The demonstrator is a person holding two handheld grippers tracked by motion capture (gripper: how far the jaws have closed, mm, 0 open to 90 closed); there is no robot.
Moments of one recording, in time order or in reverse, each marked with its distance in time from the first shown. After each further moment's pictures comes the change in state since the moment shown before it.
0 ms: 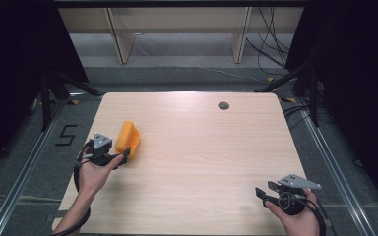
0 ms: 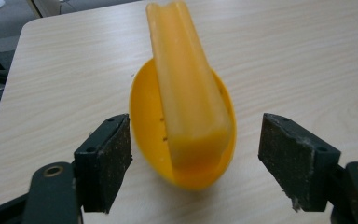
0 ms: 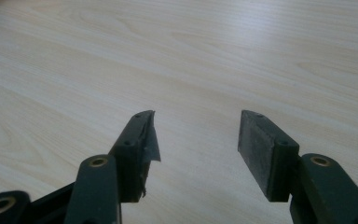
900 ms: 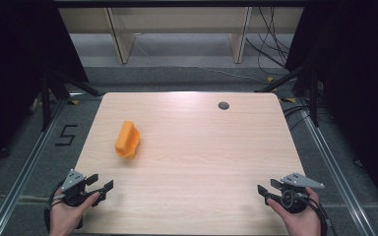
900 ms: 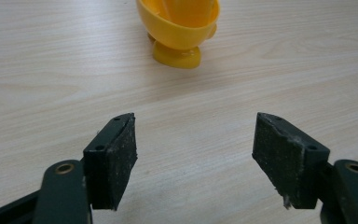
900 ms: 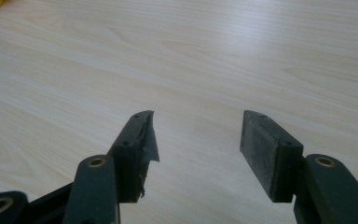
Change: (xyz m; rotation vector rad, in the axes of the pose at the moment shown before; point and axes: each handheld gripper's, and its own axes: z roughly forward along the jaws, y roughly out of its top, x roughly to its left) left arm 0.020 -0.092 -0.060 -0.042 -0.144 -0.103; right arm -0.009 0.001 0.001 -0.027 -0.010 0.014
